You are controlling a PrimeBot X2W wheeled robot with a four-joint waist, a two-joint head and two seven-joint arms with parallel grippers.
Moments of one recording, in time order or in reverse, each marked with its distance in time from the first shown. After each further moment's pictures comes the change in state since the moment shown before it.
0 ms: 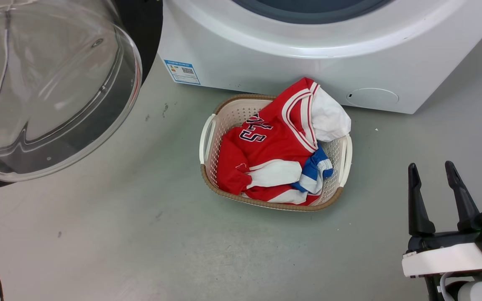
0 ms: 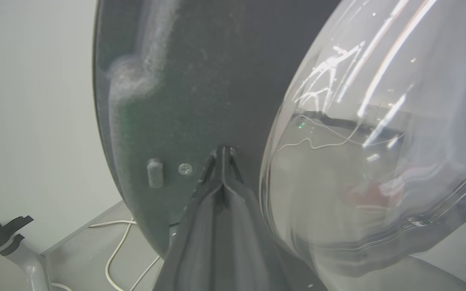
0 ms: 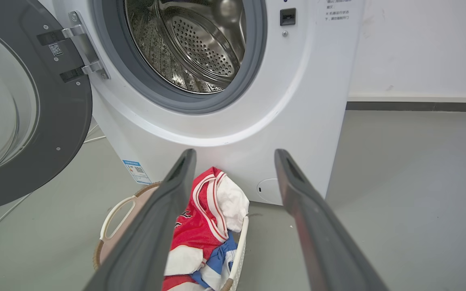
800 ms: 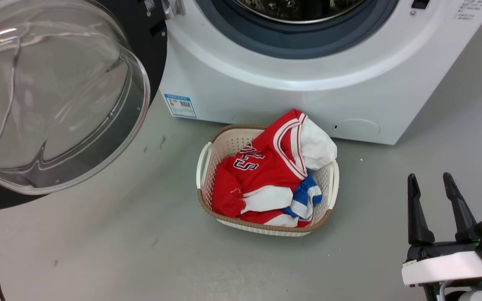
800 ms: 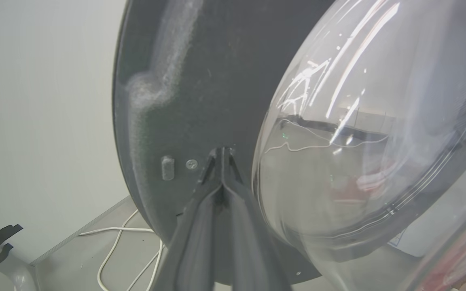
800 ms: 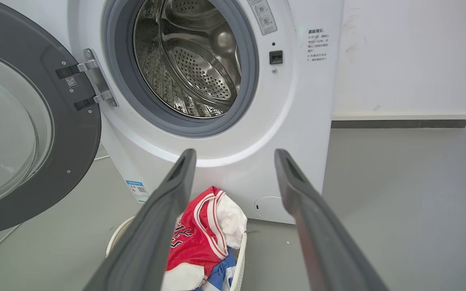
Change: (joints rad) left arm 0.073 -0.025 0.006 -0.018 0.061 -0.047 0.000; right arm 0.031 0.000 0.004 0.013 0.040 0.000 0.000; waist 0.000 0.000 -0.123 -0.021
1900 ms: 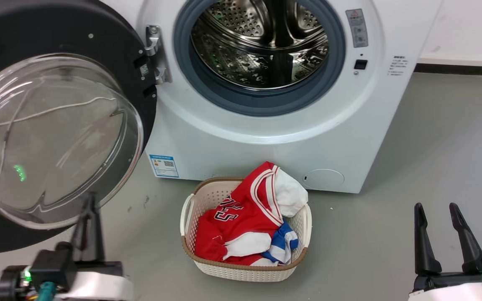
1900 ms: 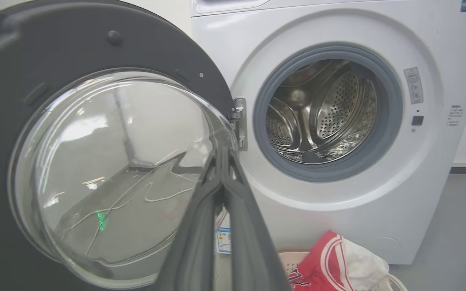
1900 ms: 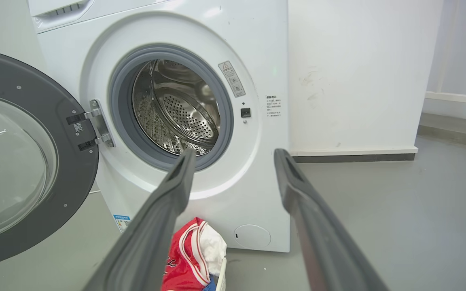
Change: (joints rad) left arm 0.416 -0.275 -0.427 -0.560 0.069 0.019 0.000; right arm 0.136 0.000 -0.015 -0.066 0.020 0.000 0.000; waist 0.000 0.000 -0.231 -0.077
